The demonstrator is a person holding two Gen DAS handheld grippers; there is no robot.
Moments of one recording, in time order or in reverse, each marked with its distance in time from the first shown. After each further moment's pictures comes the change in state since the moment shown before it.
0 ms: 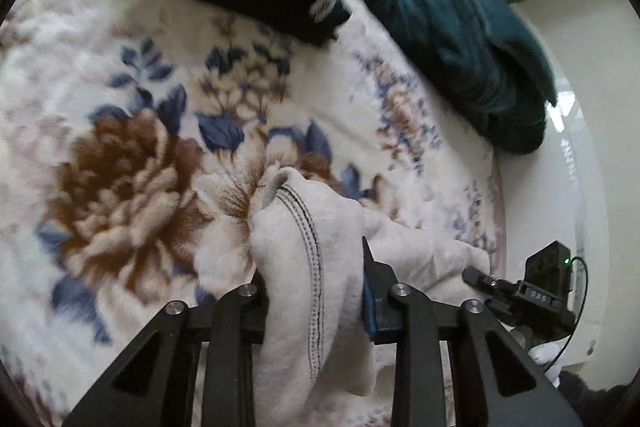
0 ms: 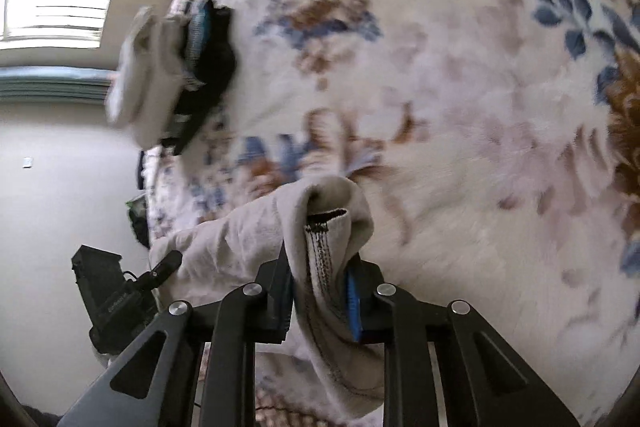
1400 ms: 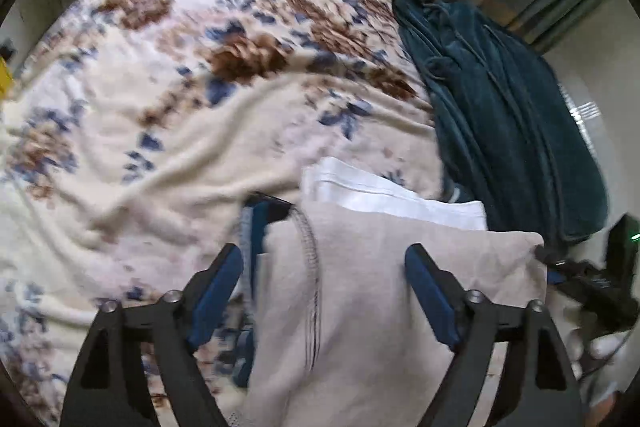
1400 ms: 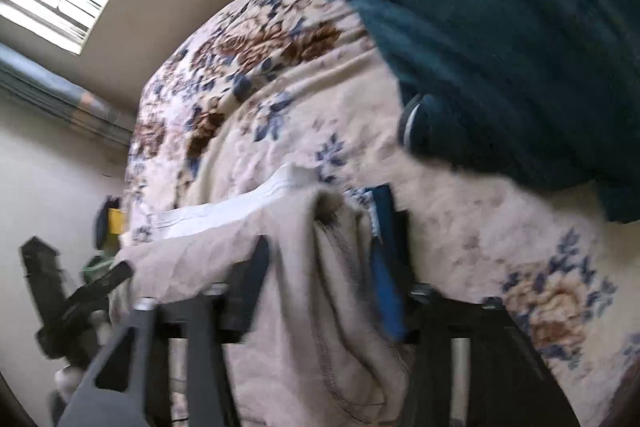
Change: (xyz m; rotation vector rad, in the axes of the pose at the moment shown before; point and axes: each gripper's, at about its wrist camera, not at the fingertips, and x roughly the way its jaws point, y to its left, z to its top) left arm -0.041 0.073 0.459 0.184 -0.094 0.220; right arm 0.158 0.373 0.327 -0.166 -0.228 -0.303
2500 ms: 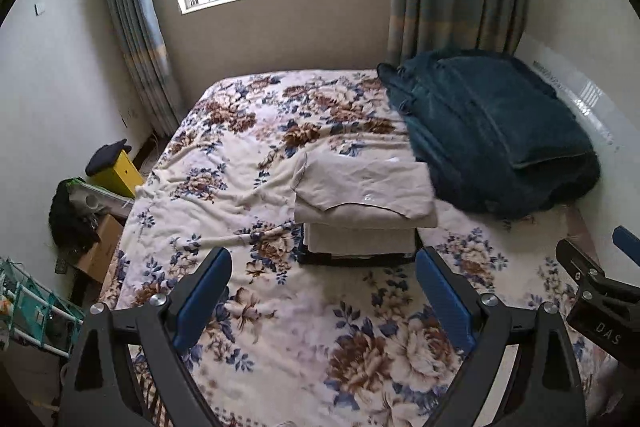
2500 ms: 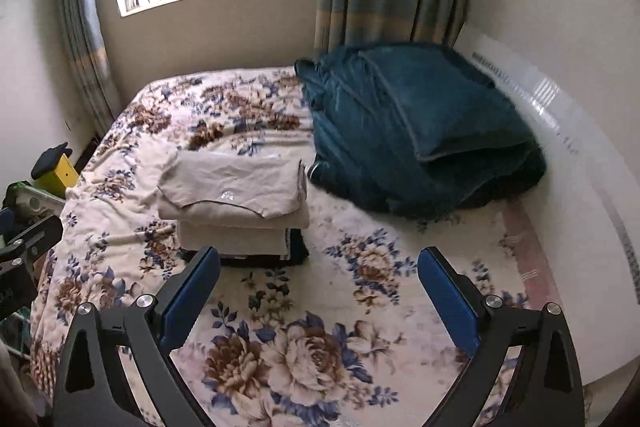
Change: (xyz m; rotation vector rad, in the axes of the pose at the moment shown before) left arm -0.343 -0.192 -0.256 0.192 -0.316 0.349; right arm -0.418 0.086 -0.304 -0.351 -0.389 -0.347
